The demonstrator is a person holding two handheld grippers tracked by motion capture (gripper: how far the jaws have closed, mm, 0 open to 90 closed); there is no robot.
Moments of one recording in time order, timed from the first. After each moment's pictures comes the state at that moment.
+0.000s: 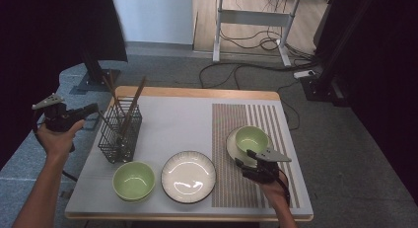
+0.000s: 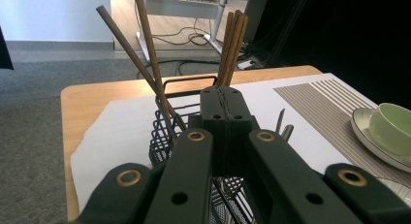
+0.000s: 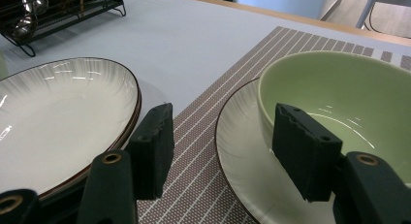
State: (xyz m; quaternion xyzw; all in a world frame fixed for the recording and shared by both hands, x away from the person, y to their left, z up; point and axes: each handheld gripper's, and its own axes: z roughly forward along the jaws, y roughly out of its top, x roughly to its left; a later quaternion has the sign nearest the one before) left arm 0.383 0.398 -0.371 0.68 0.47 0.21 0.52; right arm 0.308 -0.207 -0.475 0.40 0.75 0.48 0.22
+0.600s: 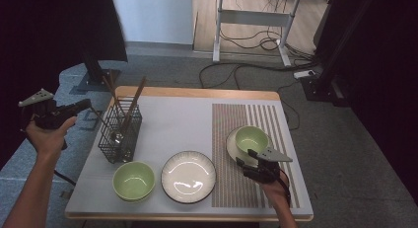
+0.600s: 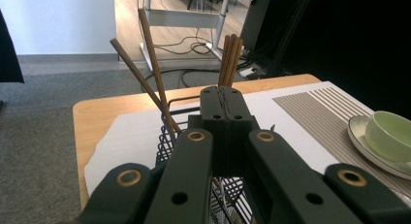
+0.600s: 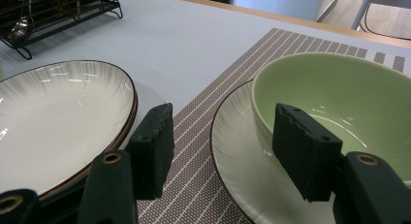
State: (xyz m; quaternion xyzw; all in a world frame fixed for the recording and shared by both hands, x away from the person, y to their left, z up) left arm 0.372 0.406 -0.346 0.67 0.47 0.22 0.53; right arm 0.308 -0.208 -0.474 0.40 0.75 0.48 0.22
